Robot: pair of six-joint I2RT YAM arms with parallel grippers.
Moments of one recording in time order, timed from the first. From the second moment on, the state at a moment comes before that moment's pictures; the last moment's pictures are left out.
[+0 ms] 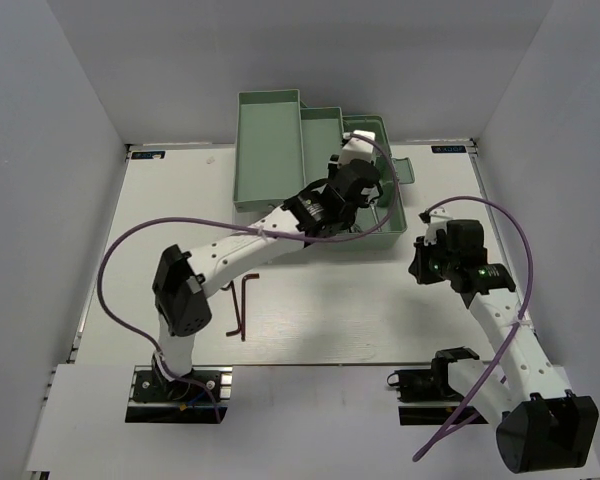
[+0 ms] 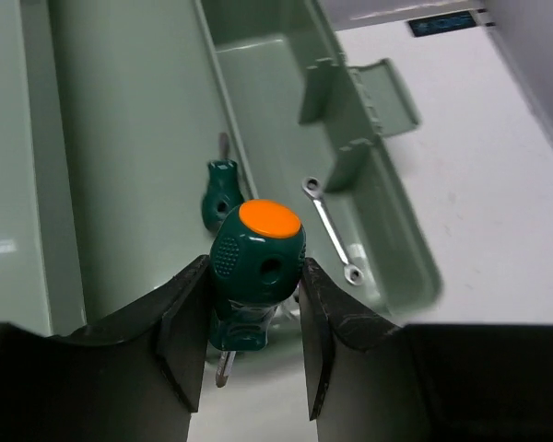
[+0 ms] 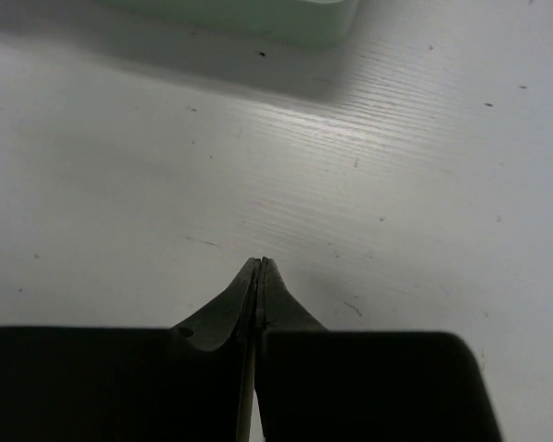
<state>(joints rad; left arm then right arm) -1.02 1.87 1.85 -0.41 -0.69 -0.36 0.14 0.89 0.71 -0.62 -0.22 -0.03</state>
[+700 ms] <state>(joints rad) -0.86 2.09 2.06 -0.34 -0.63 -0.19 0.09 0.89 0.70 -0.62 -0.38 -0.07</state>
